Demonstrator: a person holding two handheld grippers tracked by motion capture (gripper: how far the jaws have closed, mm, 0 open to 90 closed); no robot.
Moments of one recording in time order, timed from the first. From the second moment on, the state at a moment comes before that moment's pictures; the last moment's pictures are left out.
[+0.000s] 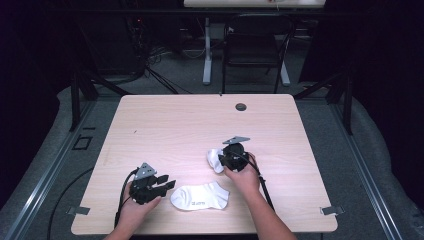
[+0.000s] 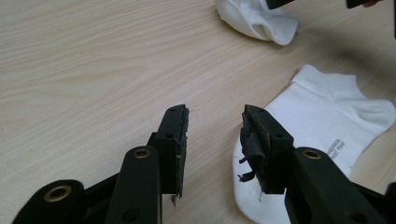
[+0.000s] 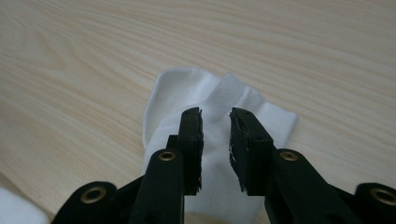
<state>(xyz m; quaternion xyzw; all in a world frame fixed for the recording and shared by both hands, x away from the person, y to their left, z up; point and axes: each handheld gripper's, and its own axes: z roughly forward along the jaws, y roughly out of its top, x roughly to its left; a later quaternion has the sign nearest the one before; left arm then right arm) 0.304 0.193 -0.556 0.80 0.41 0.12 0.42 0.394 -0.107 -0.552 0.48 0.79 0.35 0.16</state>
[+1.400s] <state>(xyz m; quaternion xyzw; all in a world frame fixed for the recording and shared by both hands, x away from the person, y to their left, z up) 0.310 0.201 -0.557 0.79 0.43 0.13 0.43 0.366 -0.027 -0.568 0.38 0.86 0.32 0.14</state>
